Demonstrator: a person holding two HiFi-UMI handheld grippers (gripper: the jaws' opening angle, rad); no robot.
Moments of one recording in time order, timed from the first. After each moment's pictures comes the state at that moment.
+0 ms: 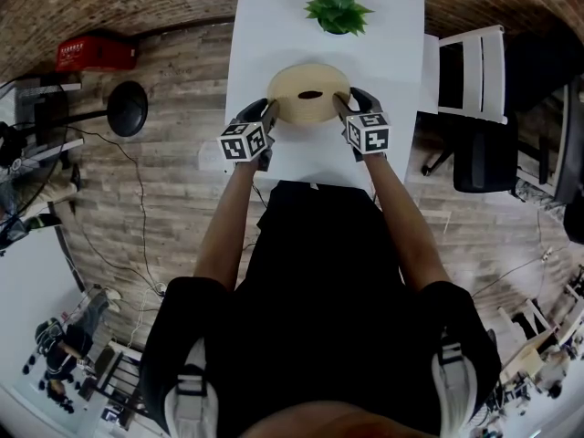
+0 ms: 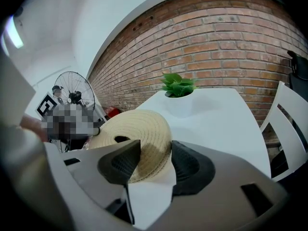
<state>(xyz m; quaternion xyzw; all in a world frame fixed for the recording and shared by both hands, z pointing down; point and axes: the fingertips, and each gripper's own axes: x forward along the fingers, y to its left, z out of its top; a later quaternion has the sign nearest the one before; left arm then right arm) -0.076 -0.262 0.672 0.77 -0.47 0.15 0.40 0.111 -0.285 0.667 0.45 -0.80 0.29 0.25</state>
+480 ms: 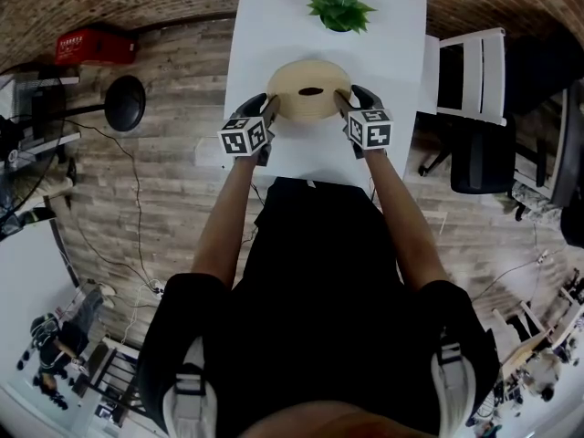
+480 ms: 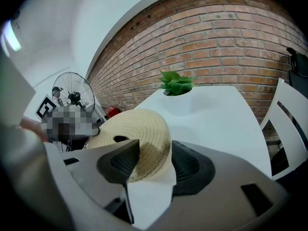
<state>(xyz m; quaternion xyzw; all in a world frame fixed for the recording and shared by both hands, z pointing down) -0.077 -0.264 0.676 0.77 -0.47 0.15 0.39 0.115 -0.285 0.672 0.45 -0.80 0.31 0.25</state>
